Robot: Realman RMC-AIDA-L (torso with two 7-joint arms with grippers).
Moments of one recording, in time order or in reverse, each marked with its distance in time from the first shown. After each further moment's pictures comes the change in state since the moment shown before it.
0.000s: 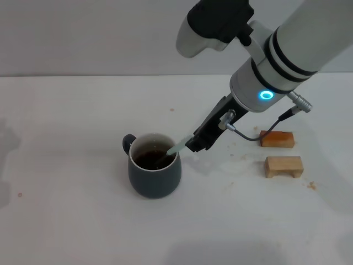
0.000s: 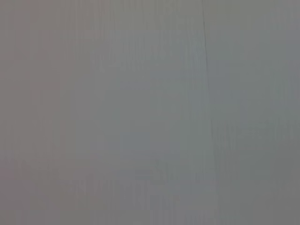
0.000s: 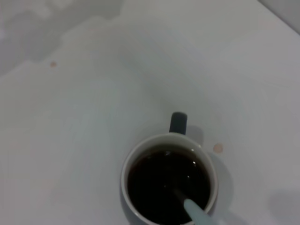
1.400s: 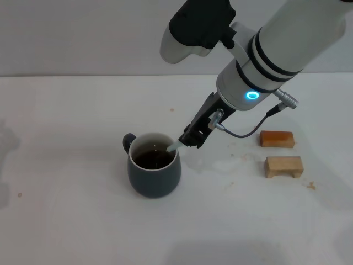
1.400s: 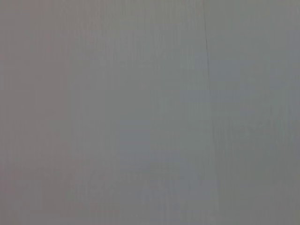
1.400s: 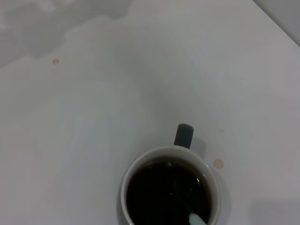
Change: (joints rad) left arm 0.010 -0.002 0.000 -0.009 0.002 0.003 0.000; right arm 0.040 -0.002 -0.059 -0.036 0.000 -0.062 -0.023
